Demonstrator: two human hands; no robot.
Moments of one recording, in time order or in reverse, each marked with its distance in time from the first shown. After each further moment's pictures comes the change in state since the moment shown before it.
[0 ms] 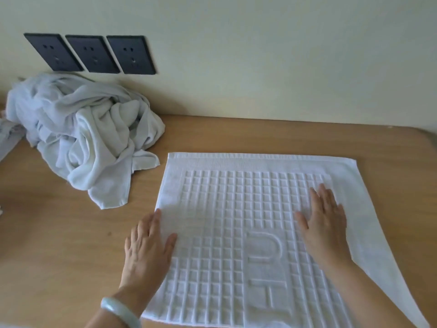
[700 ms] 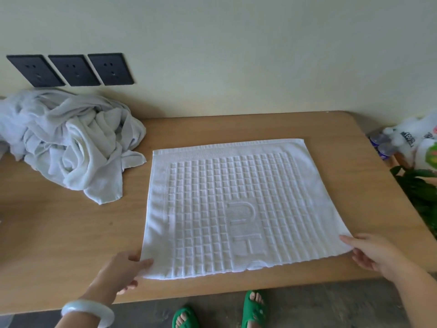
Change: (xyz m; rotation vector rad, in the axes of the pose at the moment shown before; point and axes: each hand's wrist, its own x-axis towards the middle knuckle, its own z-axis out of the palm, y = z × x) left_hand -0.043 -0.040 -0.070 -0.381 -0.647 -0.442; right_hand -0.120 0.101 -0.128 0.622 -0.413 1.106
